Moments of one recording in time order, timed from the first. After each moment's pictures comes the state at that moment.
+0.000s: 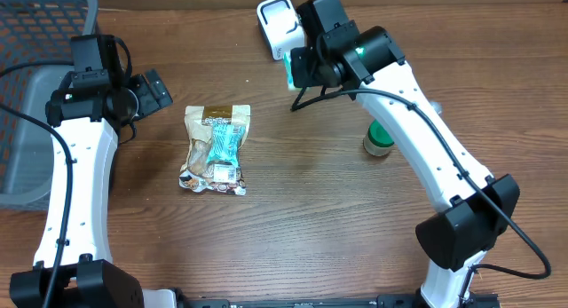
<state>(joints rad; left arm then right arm) 0.13 1.57 1.43 -0.89 -0.05 -0.37 0.52 1.96 2.02 -1.04 0.07 0.34</state>
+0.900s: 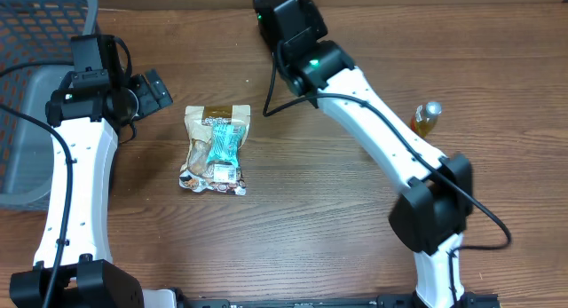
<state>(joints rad) 0.13 1.57 1.43 -0.89 -0.05 -0.37 0.61 2.12 2.02 -0.48 0.57 -0.20</state>
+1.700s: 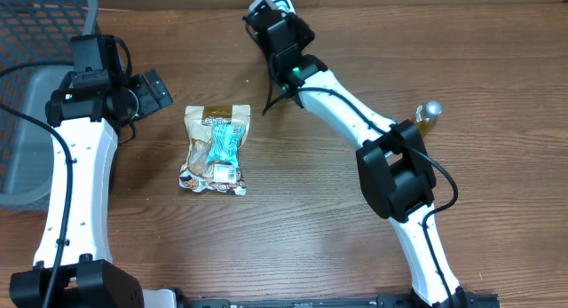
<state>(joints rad) 0.13 1.57 1.43 -0.89 -0.05 -0.37 0.56 2.40 2.02 -0.16 0.61 -0.48</state>
